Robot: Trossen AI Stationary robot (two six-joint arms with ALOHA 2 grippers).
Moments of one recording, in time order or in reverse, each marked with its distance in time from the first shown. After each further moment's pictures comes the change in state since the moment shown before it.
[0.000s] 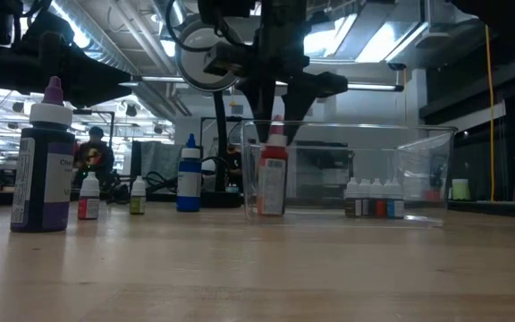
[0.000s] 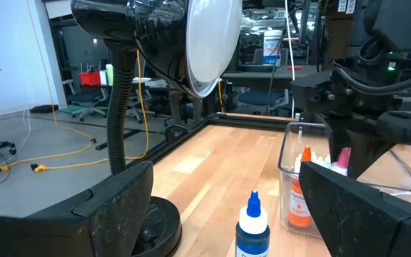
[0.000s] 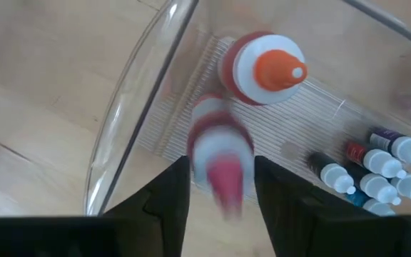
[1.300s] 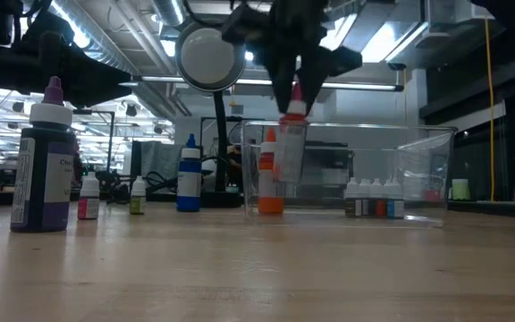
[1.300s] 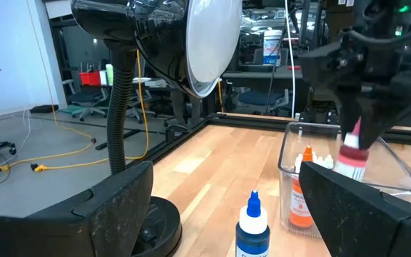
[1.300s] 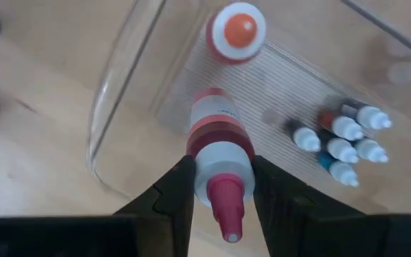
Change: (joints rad) left arm 0.000 0.000 0.000 0.000 0.000 0.000; right arm 0.005 -0.078 0.000 -0.081 -0.057 -0.037
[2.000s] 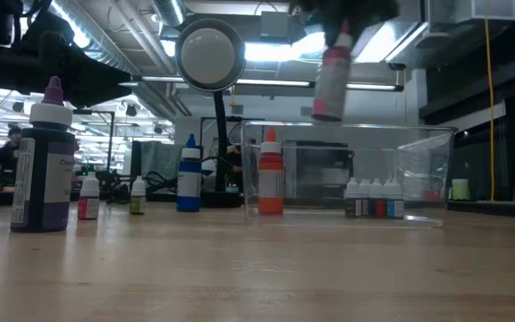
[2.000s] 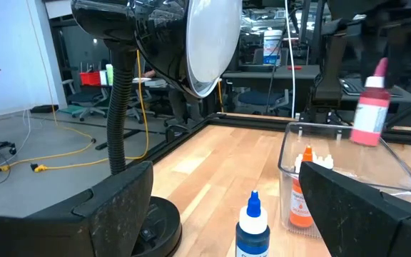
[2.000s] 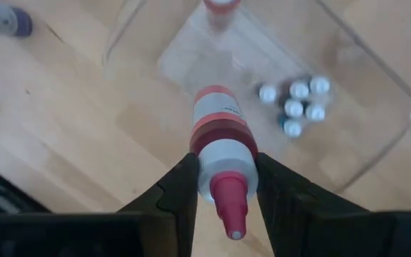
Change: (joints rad) left arm 0.000 0.000 0.000 0.000 0.000 0.000; right arm 0.072 -0.217 -0.047 -0.113 0.024 -0.130
